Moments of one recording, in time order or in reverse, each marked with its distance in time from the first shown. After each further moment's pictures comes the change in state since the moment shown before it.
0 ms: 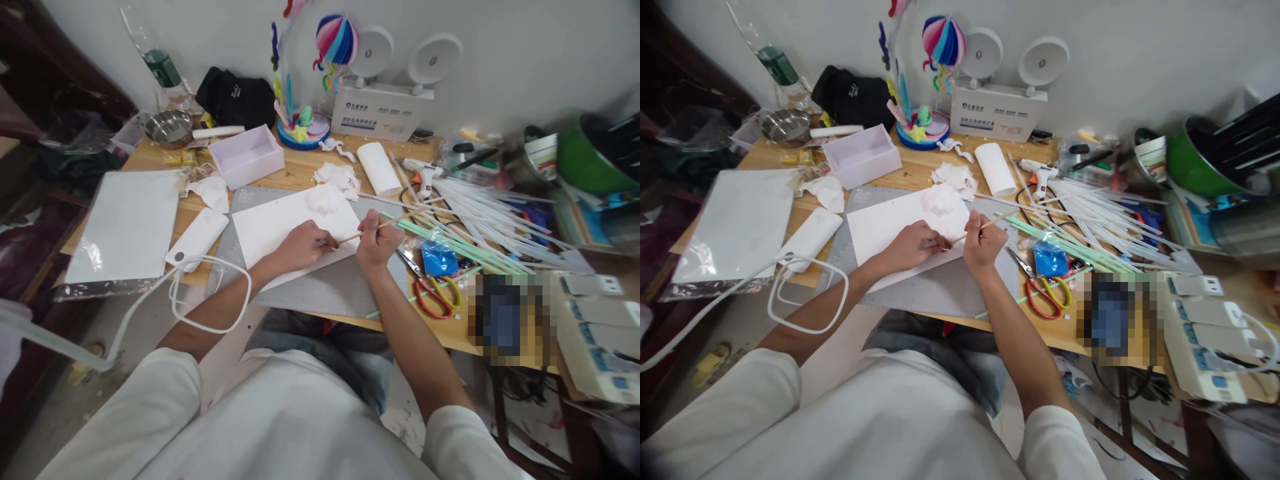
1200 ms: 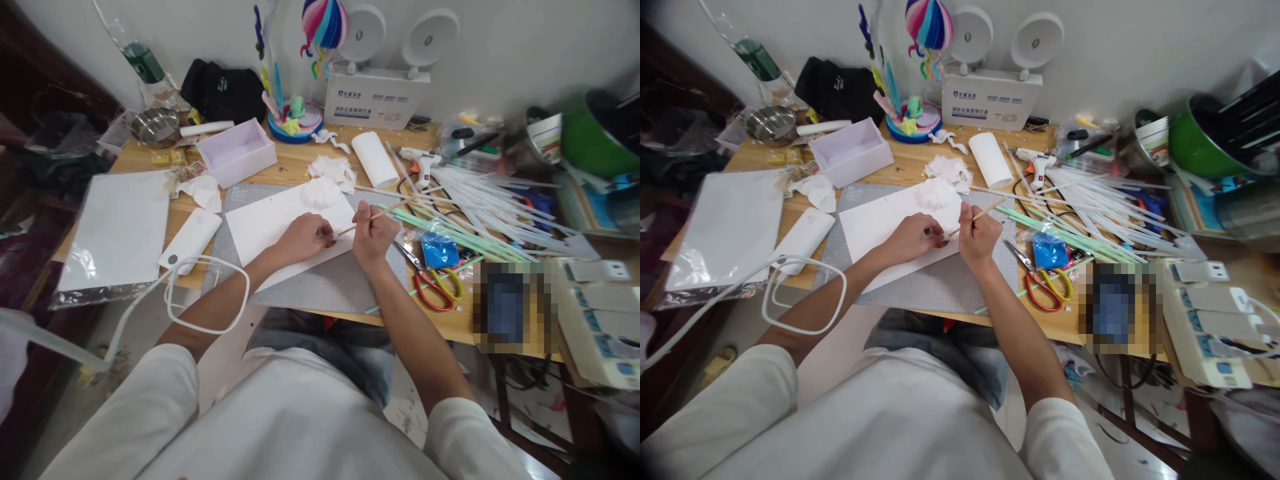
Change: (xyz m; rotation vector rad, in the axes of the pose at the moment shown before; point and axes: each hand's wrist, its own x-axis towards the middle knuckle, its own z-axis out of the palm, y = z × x) left_hand 0.023 -0.001 0.005 0.131 0.012 -0.081; right_hand 0.005 -0.006 -0.002 -0.100 -0.048 -0.045
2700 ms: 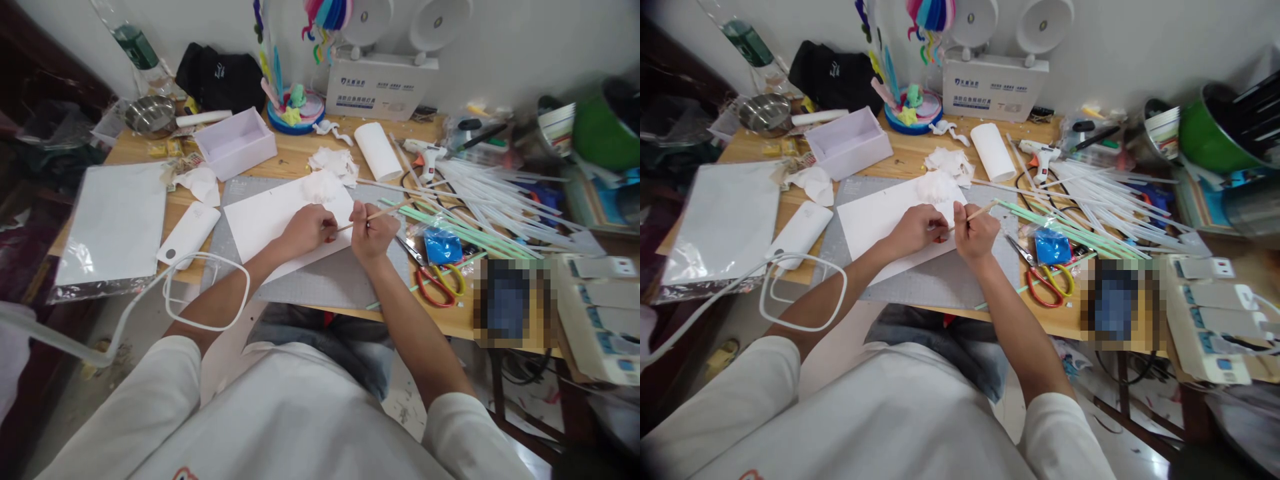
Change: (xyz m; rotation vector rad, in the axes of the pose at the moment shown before) left_hand 0.009 -0.011 0.011 0.010 0.083 0.112; right_hand -0.004 0.002 -0.001 -0.129 -0.051 -0.171
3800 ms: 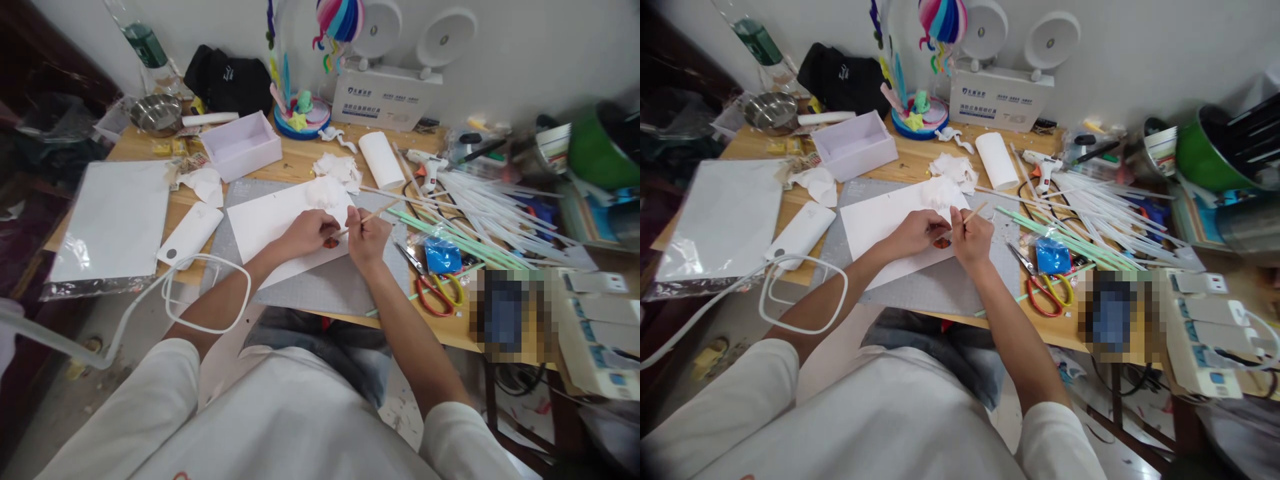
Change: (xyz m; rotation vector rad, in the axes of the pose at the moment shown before) left_hand 0.002 -0.002 -0.007 -0.117 -0.056 -0.071; right_hand 0.004 -0.004 0.009 0.109 -0.108 0.070
